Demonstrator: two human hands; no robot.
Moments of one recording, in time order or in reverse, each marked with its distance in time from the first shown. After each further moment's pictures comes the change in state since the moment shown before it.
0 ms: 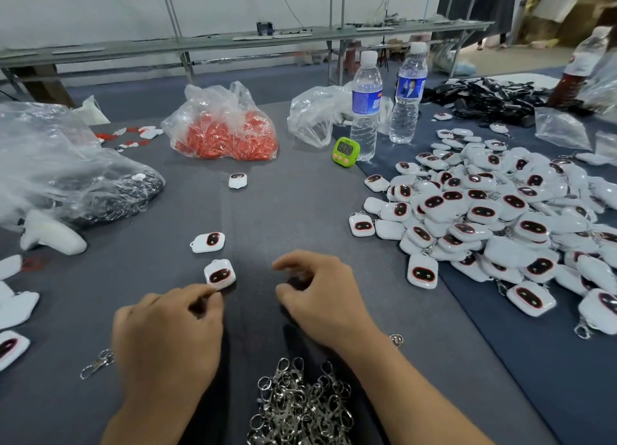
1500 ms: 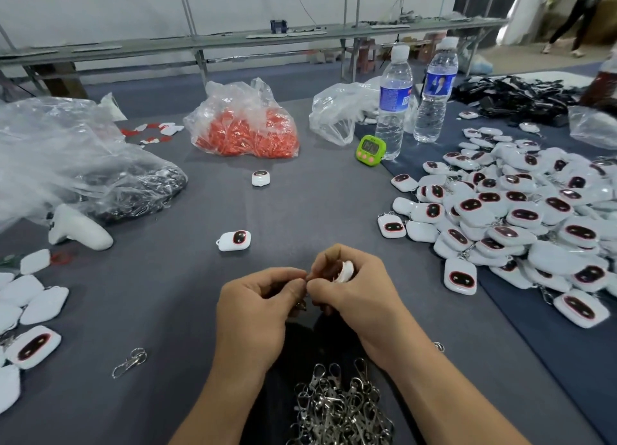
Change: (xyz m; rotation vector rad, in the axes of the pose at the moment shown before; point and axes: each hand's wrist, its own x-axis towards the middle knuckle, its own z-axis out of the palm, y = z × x) left_hand 0.008 0.027 0.029 -0.982 -0.392 -0.210; right_hand 0.000 -0.012 0.003 0.520 -0.062 0.139
